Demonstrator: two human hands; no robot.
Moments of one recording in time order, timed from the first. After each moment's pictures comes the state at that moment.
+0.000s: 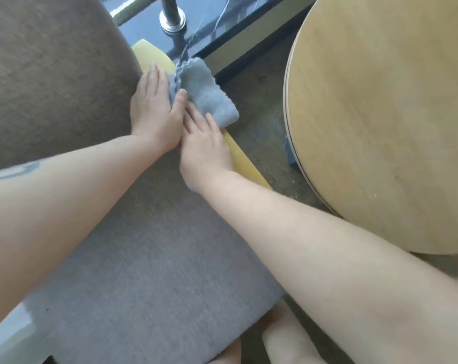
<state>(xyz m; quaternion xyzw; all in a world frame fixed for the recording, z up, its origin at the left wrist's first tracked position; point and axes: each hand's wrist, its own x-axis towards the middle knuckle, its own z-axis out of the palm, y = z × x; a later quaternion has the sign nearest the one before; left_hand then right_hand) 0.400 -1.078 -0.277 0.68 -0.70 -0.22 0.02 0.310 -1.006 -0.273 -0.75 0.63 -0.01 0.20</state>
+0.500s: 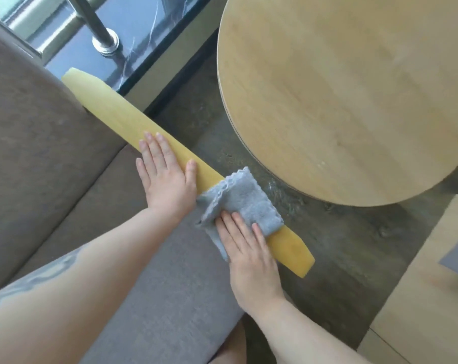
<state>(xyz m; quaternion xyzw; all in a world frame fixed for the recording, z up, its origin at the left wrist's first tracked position) 0.326 -0.963 -0.277 0.66 -0.71 -0.23 -0.05 0.239 -0.776 -0.264 -0.63 0.74 -0.03 0.21</state>
